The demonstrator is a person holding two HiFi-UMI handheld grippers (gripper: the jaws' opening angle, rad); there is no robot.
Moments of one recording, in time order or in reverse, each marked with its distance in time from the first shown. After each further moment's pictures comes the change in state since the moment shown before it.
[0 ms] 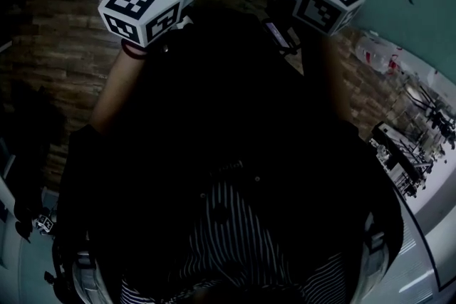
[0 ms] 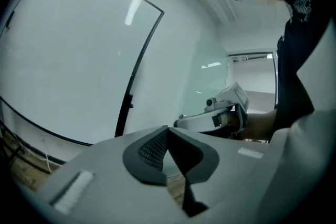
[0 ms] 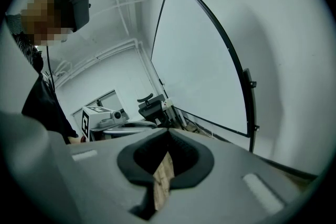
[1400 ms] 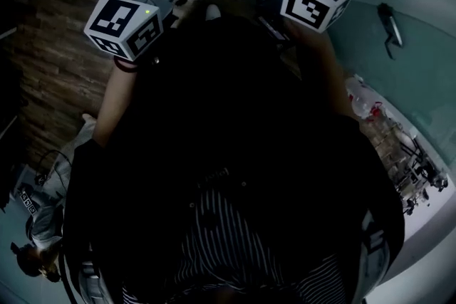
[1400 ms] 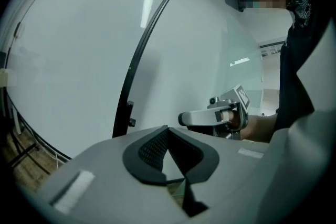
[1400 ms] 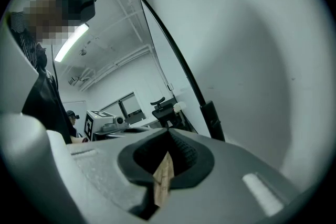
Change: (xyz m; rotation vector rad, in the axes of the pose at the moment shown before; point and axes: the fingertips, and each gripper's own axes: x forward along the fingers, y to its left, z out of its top) left arm 0.156 0.055 0.049 -0.039 -0.043 0.286; right arm -0.020 -0.159 0.098 -0.091 0.018 0.269
